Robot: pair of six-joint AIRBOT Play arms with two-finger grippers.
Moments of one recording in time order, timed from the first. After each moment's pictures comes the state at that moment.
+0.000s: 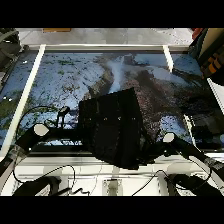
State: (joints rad) left arm -0.13 -0.99 0.51 0.91 -0.87 -1.07; right arm 0.29 -1.15 0.36 -0.61 1.18 1.24
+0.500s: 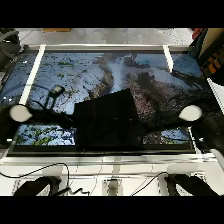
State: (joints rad) left arm -0.13 -0.91 0.93 1.14 -1.17 -1.07; right arm 0.25 -0.96 0.89 -0.65 1.28 1.27
